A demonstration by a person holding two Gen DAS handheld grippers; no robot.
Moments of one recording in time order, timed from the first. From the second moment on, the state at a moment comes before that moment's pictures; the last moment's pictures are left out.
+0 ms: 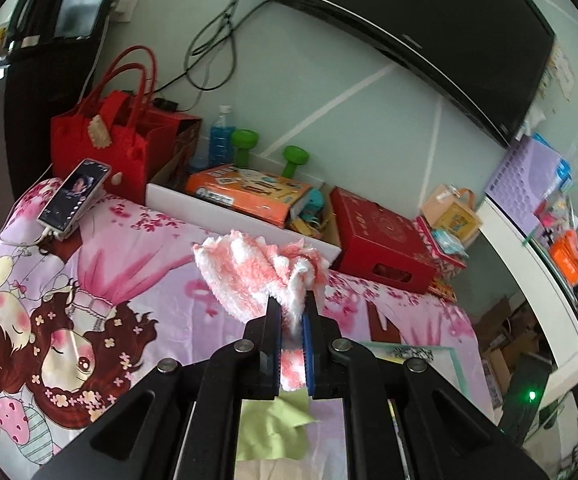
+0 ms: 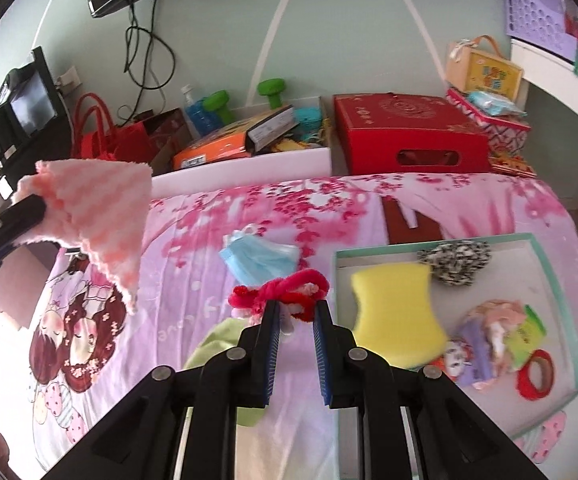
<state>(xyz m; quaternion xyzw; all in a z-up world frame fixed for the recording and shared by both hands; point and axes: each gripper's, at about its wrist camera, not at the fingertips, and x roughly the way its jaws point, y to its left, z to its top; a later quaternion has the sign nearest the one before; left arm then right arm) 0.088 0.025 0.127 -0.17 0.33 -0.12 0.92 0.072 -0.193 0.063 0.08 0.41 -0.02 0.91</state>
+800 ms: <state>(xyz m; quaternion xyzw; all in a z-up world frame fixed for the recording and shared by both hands) 0.031 -0.149 0.106 -0.02 0.40 -0.30 0.87 -0.013 -0.372 0.063 0.18 0.40 -0.22 0.87</state>
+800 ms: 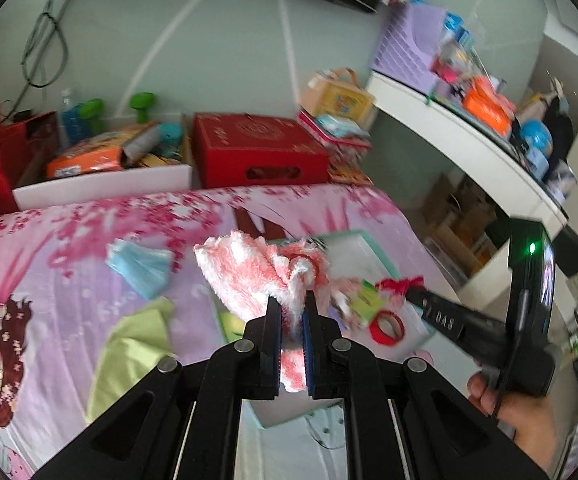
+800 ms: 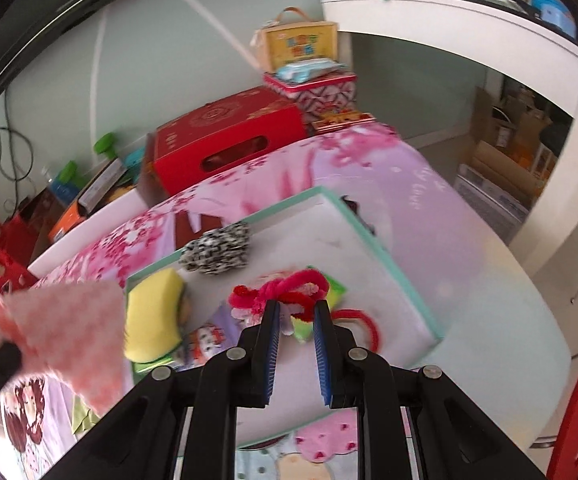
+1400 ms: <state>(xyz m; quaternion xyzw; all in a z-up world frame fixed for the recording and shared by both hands) 0.035 -0.195 0.024 0.04 0.50 -0.28 0.82 -0.006 -0.381 0.023 0.18 0.47 -0.21 0.84</state>
